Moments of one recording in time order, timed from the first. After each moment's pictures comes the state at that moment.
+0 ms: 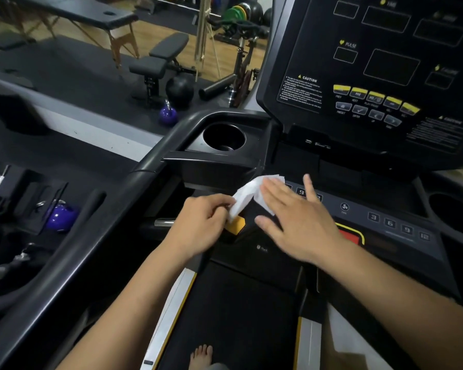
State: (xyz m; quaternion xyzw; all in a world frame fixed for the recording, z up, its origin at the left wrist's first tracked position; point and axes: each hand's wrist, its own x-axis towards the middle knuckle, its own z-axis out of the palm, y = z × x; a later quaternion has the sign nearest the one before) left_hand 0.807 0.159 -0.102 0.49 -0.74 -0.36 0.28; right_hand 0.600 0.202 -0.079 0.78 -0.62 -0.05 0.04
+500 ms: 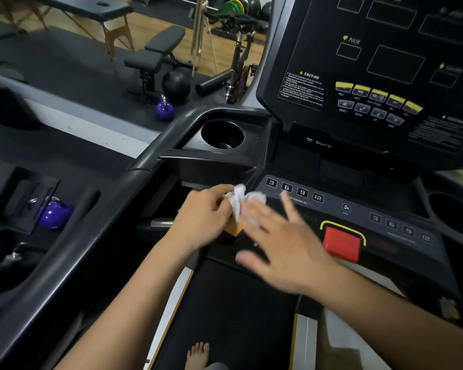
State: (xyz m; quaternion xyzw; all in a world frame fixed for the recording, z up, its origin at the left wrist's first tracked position) left_hand 0.796 0.141 -0.109 0.50 -0.75 -0.33 0.28; right_hand 0.625 0.225 -0.087 0.84 -0.55 -0.03 0.03
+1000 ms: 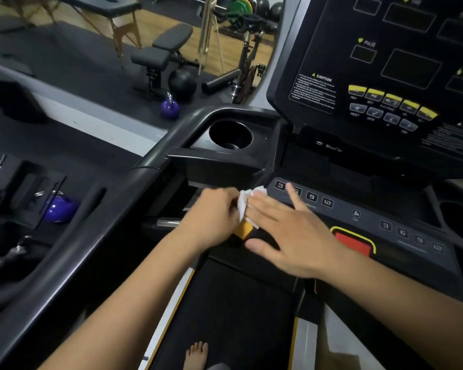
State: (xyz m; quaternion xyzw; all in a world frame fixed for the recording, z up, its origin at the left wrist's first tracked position) left_hand 0.794 0.136 -0.101 0.49 -0.80 -0.27 0.21; right_hand 0.618 0.203 -0.071 0.85 -0.53 -0.05 -0.01
